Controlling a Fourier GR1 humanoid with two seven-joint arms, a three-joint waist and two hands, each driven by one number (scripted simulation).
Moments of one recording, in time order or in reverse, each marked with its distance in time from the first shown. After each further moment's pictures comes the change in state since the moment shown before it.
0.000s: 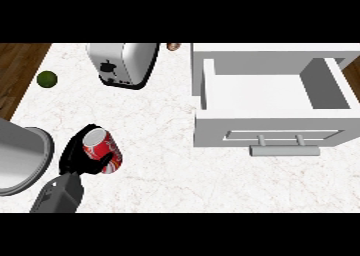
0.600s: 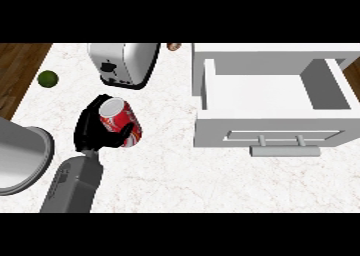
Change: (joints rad) left arm -0.015 -0.100 -0.188 -0.394 0.122 0.349 0.154; right arm 0.013 0.008 0.016 -0.019 0.009 -0.029 -0.002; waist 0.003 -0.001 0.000
